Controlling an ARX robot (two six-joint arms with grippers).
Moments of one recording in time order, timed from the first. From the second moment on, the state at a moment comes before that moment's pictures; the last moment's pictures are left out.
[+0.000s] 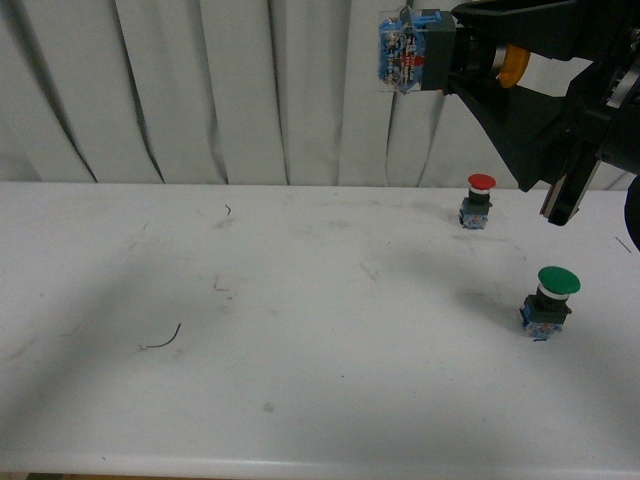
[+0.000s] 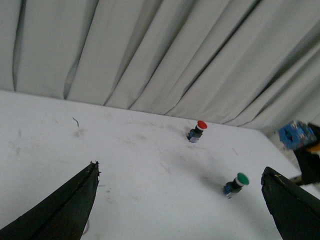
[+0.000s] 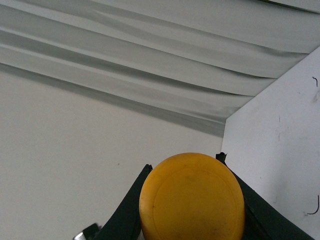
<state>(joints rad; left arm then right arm) 0.26 1.10 0.41 0.62 0.70 -0.41 0.24 1.77 0.68 1.28 -0.52 1.36</state>
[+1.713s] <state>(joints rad) 0.00 0.20 0.01 0.20 0.00 -0.01 0.25 1.75 0.66 1.28 -0.49 1.27</state>
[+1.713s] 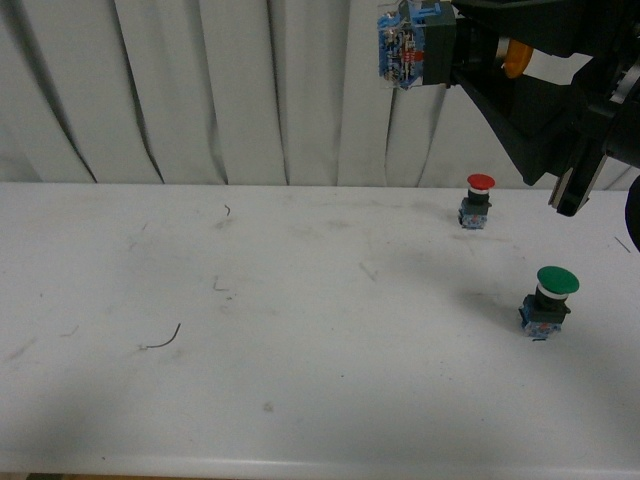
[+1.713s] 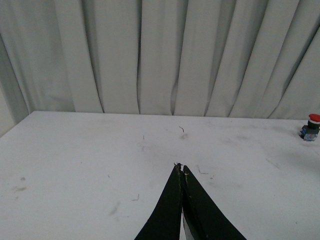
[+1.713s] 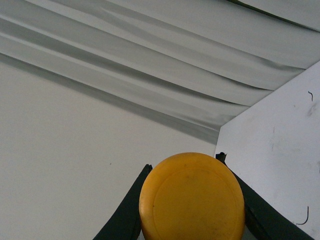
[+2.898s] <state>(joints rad) 0.00 0.01 0.01 0.00 0.00 -0.01 0.09 1.74 0.90 0.65 -0.04 0.32</state>
